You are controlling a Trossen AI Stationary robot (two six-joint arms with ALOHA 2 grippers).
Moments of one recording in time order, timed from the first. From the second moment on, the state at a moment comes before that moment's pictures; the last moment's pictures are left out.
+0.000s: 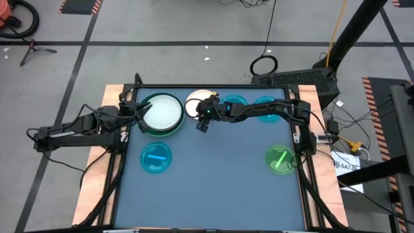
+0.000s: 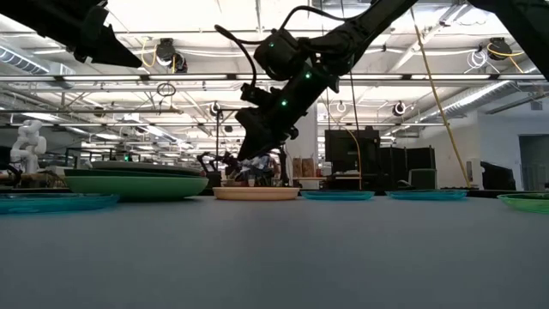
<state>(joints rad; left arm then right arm) 0.16 0.39 0.53 -0.42 -0.52 0.04 -0.24 2.01 1.34 -0.05 0.21 0.02</state>
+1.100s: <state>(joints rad) 0.16 0.39 0.53 -0.42 -0.52 0.01 -0.21 2.01 1.20 0.19 0.26 0.00</state>
